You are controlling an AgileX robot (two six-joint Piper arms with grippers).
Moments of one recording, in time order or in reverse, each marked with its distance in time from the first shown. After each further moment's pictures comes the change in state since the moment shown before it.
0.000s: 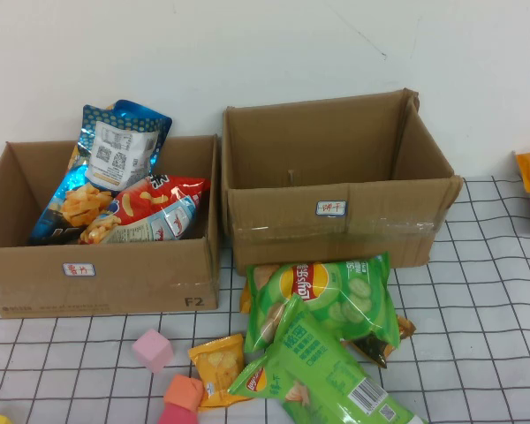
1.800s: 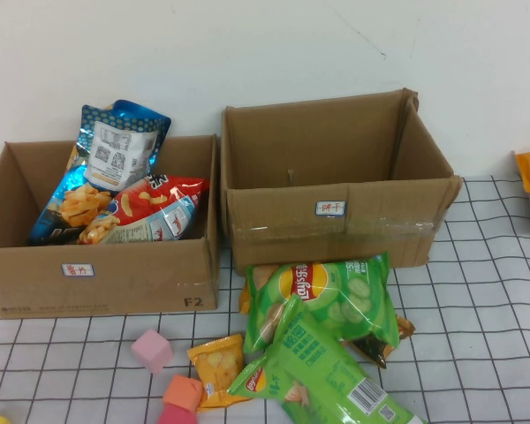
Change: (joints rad) right arm 0.000 0.000 0.000 0.112 0.000 0.006; left arm -0.022 0.000 -0.021 -0.617 -0.208 -0.307
